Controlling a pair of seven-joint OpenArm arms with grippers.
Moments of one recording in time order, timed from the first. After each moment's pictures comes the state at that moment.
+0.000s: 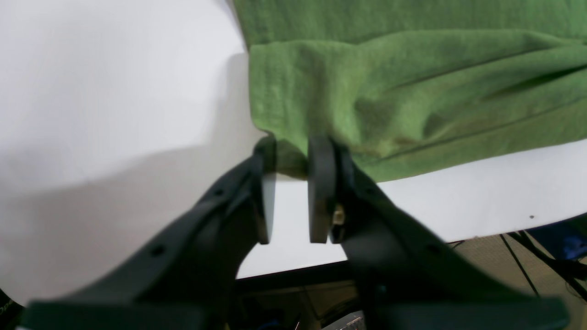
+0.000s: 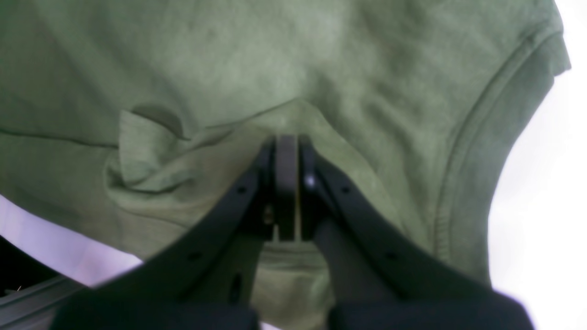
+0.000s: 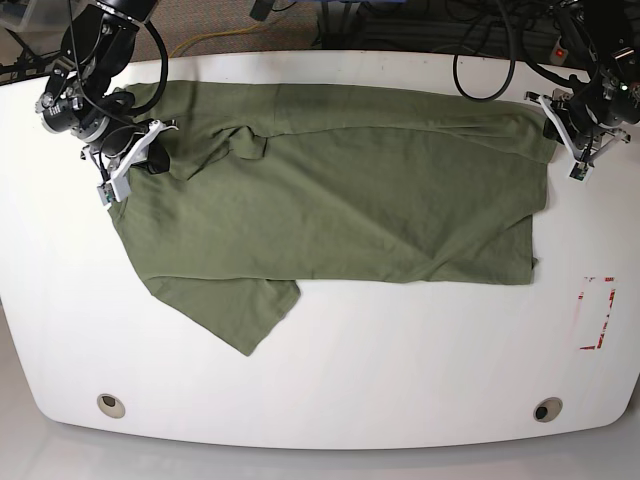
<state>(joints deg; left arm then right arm) 16.4 -15.6 -34.7 107.5 -24.2 -42.8 74.8 -10.7 9.7 34.2 100.9 36.8 40.9 -71.6</state>
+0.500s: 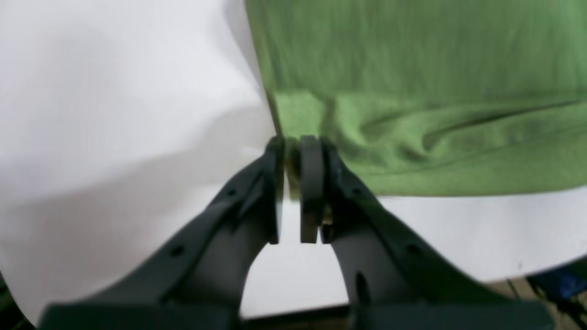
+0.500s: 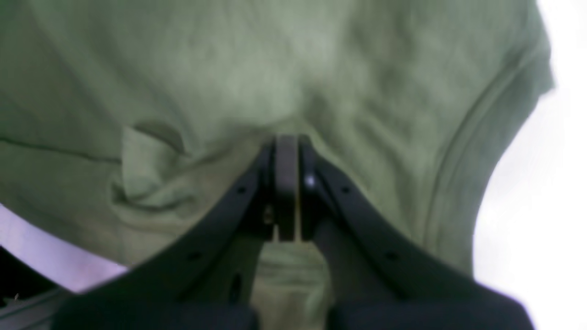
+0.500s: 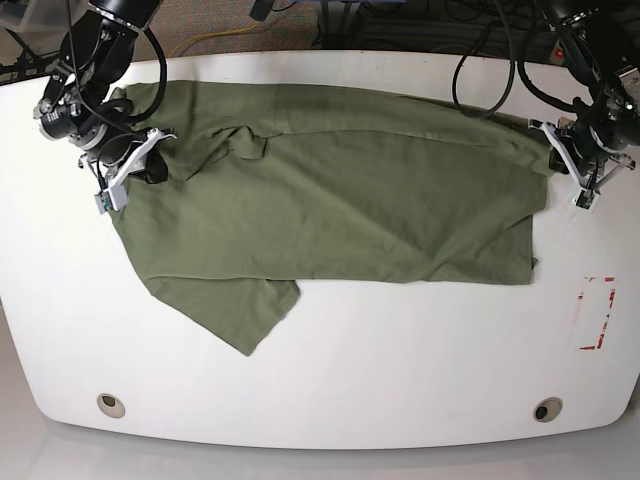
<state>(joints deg) 9.8 -15.4 -34.7 107.5 -24.2 -42.8 74.9 -9.0 9.7 34.4 100.9 36.8 41.0 -71.6</state>
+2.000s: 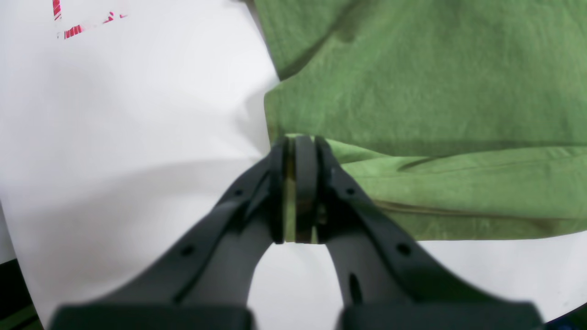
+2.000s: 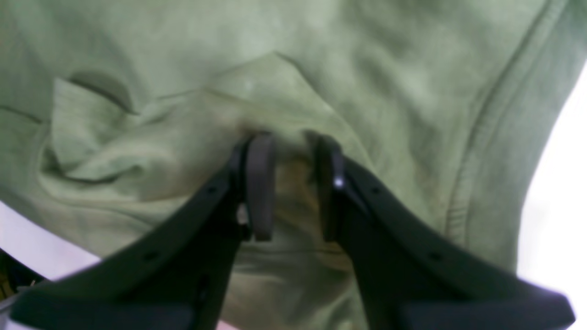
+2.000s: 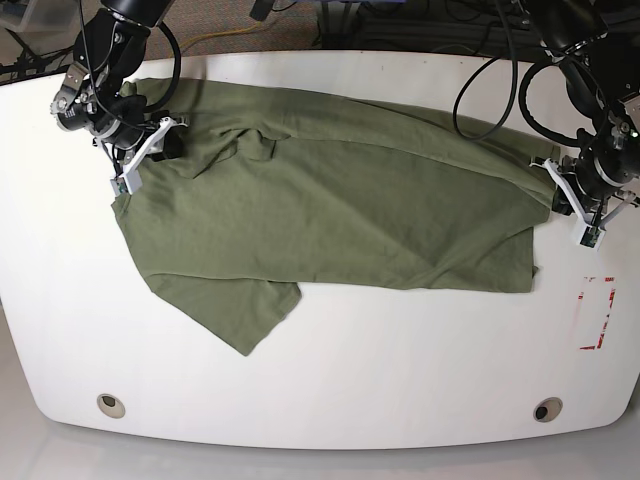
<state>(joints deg) 1.5 -15.4 -33.2 107.3 -24.1 -42.8 75.0 -9.1 7.1 34.2 94.2 30.2 40.9 -71.4</state>
